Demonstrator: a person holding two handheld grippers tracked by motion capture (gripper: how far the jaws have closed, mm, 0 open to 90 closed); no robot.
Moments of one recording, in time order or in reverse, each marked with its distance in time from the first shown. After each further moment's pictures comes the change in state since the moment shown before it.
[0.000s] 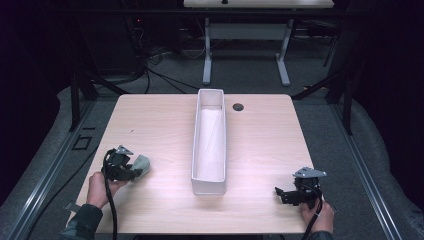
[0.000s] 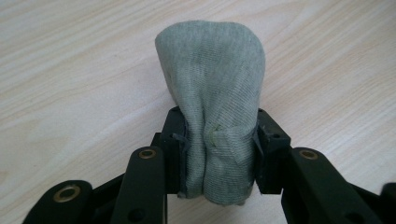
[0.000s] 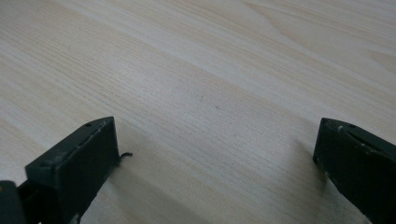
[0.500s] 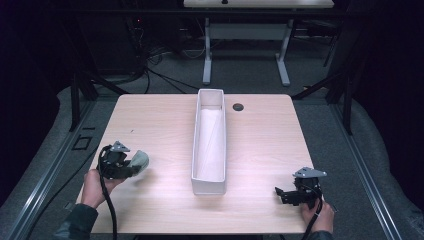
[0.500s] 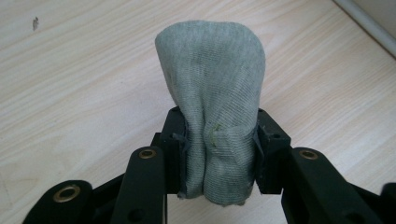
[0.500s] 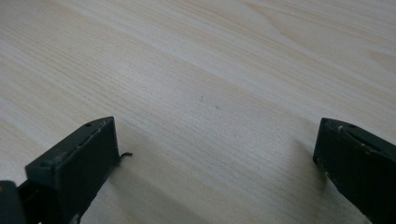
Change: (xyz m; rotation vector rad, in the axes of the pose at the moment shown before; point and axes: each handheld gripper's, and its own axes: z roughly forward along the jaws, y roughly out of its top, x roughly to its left) left arm -0.008 0.011 -0.031 -0.057 -0.006 0.039; right arm 0.000 0.000 0.000 0.000 0.000 0.000
